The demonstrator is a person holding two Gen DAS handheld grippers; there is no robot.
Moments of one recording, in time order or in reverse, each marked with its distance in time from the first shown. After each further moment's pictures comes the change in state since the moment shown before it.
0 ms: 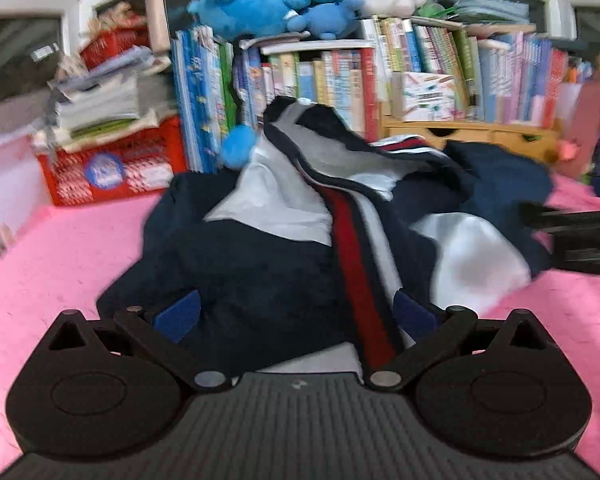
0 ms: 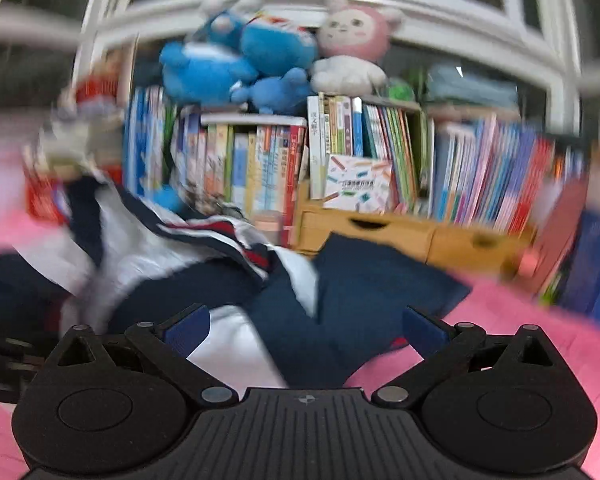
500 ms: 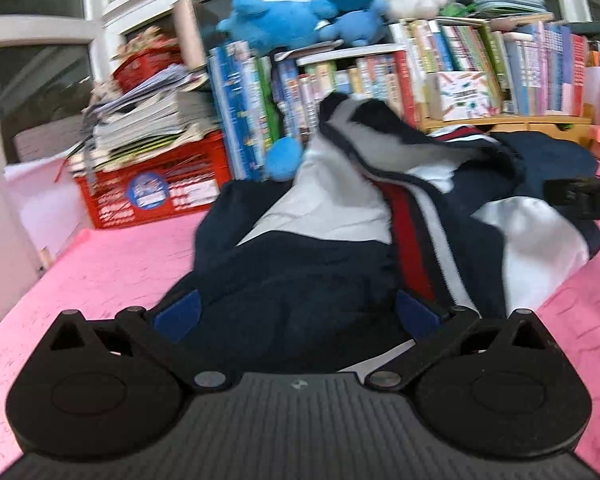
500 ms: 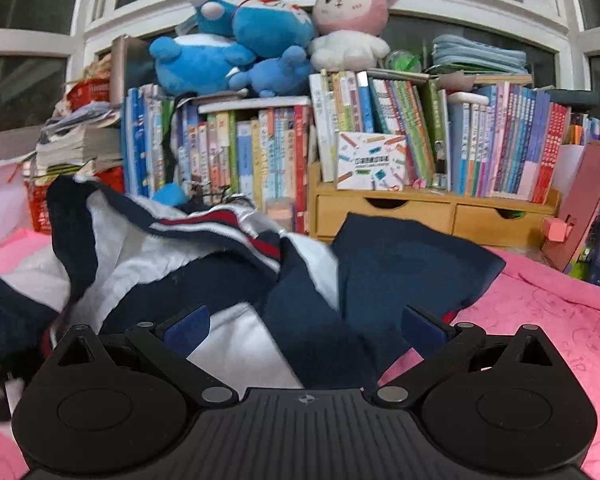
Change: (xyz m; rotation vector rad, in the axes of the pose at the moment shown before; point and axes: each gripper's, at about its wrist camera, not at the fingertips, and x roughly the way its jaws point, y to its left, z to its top) left arm 0.009 0.034 -0.019 0.066 -0.047 0.236; right arm 0.018 -0.016 -0.011 0.135 0.041 0.108
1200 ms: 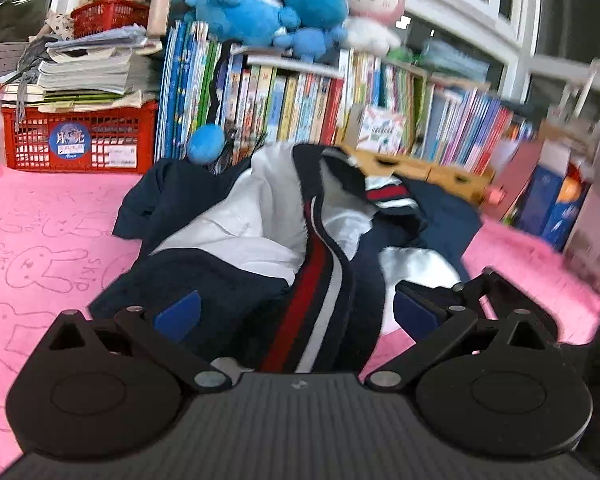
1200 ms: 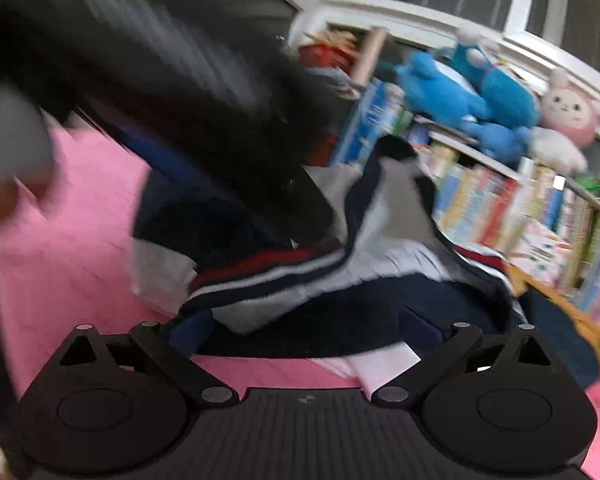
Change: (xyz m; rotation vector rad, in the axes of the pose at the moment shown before) left arm -0.031 0.031 0.010 -0.154 0.059 -0.379; right arm -0.058 0.147 -0.056 -0.493 -0.054 0.327
